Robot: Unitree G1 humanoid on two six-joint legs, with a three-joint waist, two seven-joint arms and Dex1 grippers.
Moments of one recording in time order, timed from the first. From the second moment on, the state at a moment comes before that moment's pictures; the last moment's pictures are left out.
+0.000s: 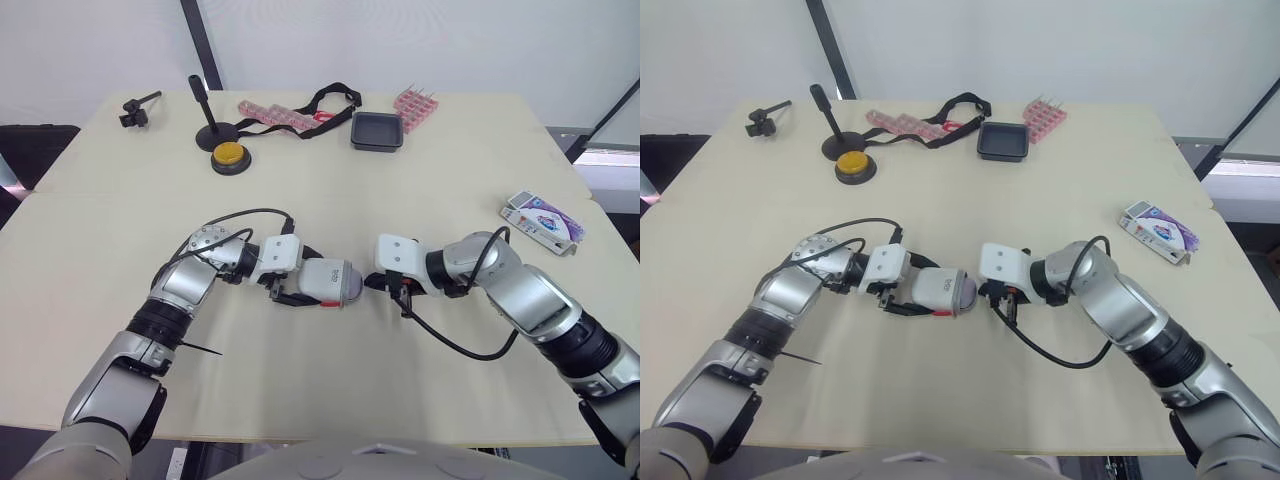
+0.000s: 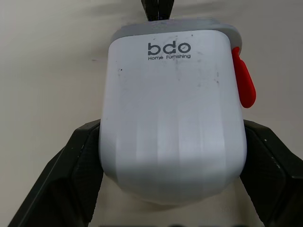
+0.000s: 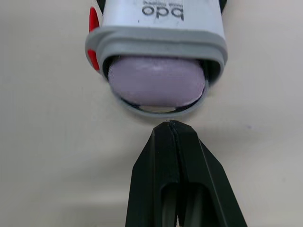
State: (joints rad) left arm -0.52 0.47 -0.34 0.30 -0.07 -0.13 -1.33; right arm -0.49 -0.65 0.50 -0.34 0.09 0.69 1.02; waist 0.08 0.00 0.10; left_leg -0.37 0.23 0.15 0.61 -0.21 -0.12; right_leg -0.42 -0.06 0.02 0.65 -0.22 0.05
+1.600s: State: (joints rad) left arm -0.36 0.34 -0.28 0.18 -0.20 -0.31 -1.21; right arm -0.44 -0.51 -0.22 -0.13 1.43 1.60 0.29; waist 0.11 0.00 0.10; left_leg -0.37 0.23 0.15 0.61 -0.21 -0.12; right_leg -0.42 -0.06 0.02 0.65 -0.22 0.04
